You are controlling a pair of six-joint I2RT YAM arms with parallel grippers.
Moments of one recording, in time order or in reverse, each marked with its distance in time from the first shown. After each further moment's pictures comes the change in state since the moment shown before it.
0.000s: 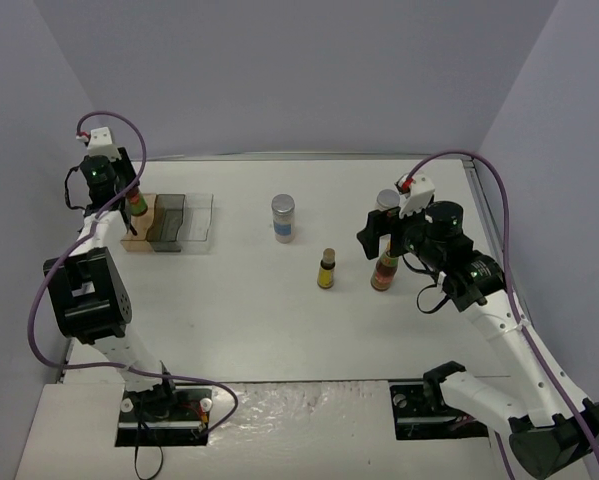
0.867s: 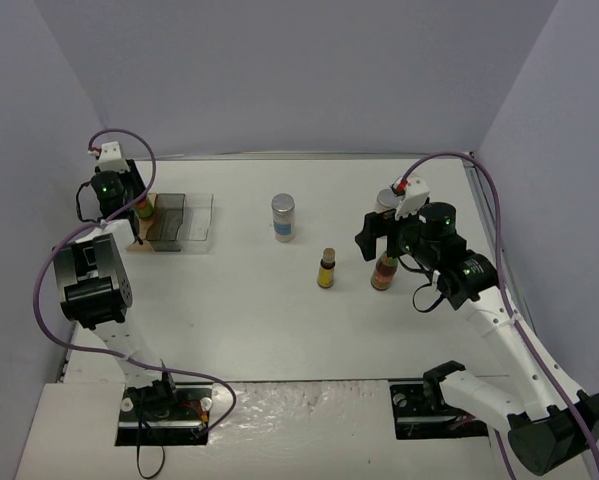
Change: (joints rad) left arm 0.009 0.128 -0.098 0.287 0.061 -0.001; right arm 0.000 0.022 -0.040 0.031 0.002 0.004
